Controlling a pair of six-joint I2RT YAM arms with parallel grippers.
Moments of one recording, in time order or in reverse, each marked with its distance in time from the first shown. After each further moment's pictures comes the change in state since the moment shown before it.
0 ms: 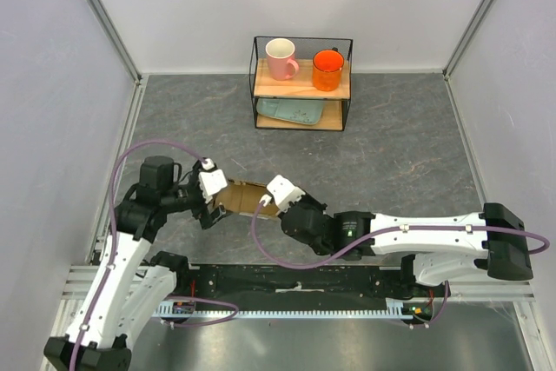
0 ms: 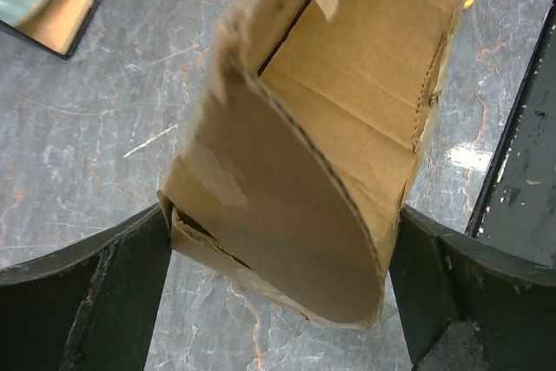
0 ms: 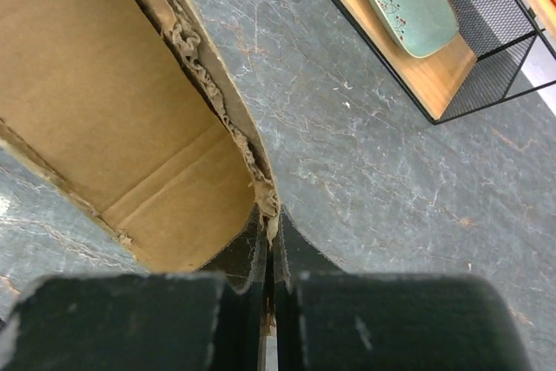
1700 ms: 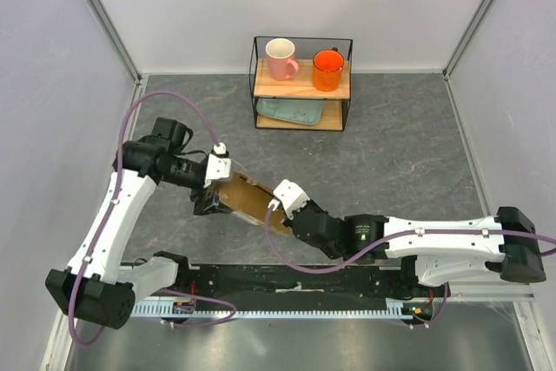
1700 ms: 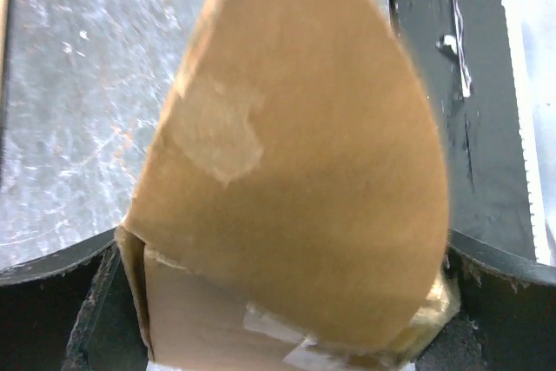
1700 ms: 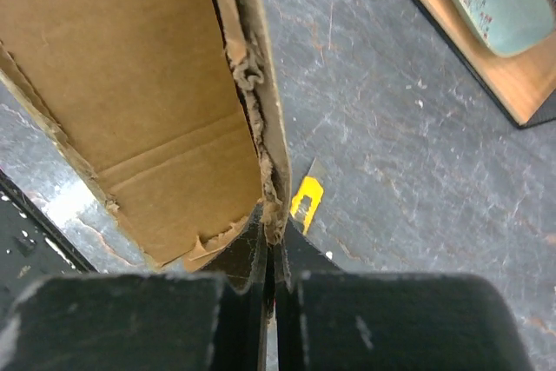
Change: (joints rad) left arm -0.019 0.417 0.410 -0.533 0.229 0.556; right arm 0.017 -0.111 -0.069 -0.001 -0.174 0.112
